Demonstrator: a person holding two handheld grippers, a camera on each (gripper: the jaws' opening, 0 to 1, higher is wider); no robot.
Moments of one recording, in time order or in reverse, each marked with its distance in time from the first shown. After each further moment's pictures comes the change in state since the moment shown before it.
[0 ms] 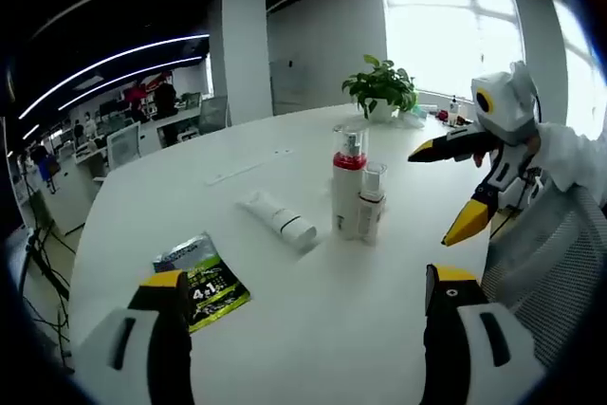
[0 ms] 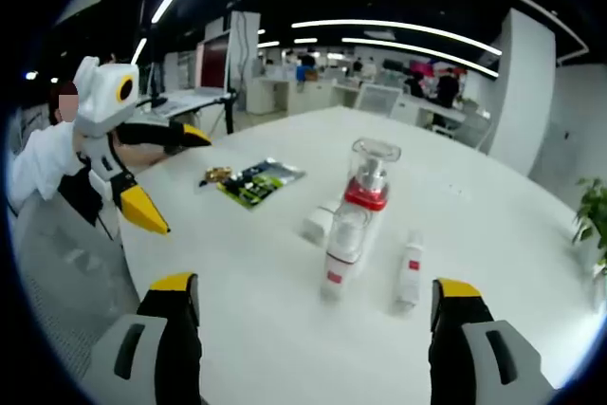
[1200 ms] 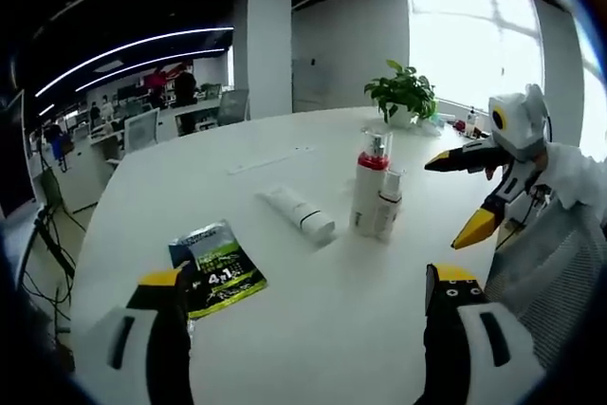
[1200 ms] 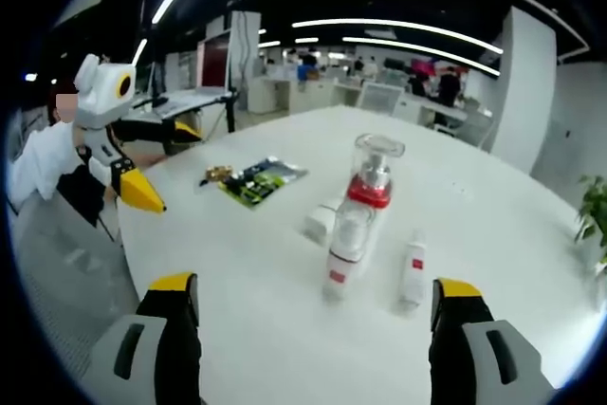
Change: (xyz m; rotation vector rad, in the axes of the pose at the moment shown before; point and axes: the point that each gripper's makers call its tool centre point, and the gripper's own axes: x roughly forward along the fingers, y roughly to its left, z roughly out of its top) left arm -0.011 0.012 -0.003 -0.075 0.001 0.047; right arm 0.003 0.000 -0.001 0.007 -0.002 0.006
